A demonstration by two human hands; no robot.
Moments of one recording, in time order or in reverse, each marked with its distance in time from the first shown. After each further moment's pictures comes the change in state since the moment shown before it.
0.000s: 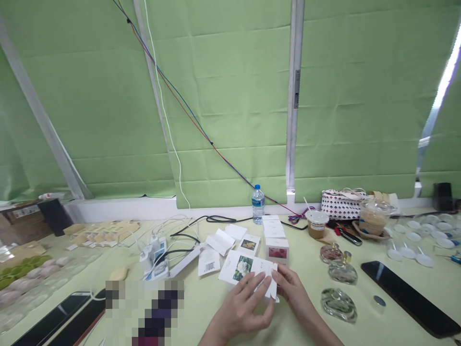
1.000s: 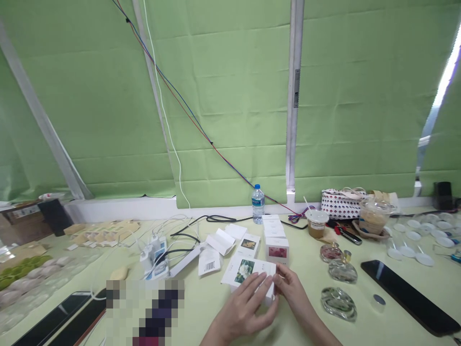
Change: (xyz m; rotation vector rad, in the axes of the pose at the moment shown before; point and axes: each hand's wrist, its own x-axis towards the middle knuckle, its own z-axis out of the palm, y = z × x) left_hand 0.001 -0.002 -0.004 0.009 -0.076 0.161; right_hand 0.003 0.012 -0.007 -0.110 0.056 -0.086
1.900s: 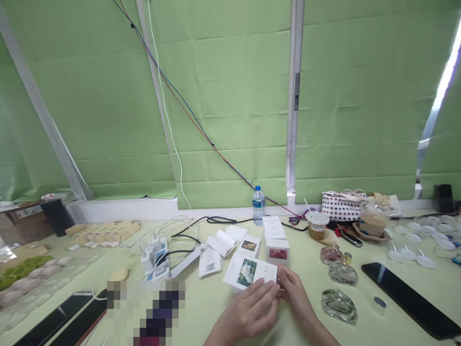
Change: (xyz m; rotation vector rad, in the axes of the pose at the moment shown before) left_hand 0.001 -0.002 -0.004 -0.056 -0.073 0.080; right_hand -0.002 0.003 0.002 0.139 0.099 0.101
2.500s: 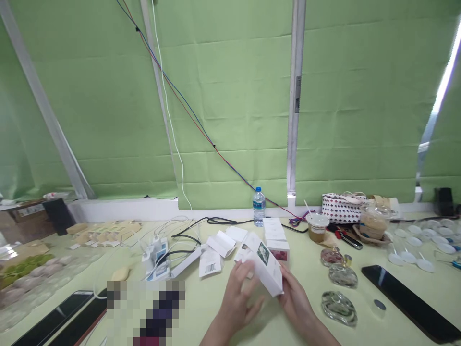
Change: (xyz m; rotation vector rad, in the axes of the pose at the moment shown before) left_hand -0.019 -0.009 0.011 -0.136 0.189 -0.476; right_hand 0.002 0.002 0.003 0.347 0.144 0.118
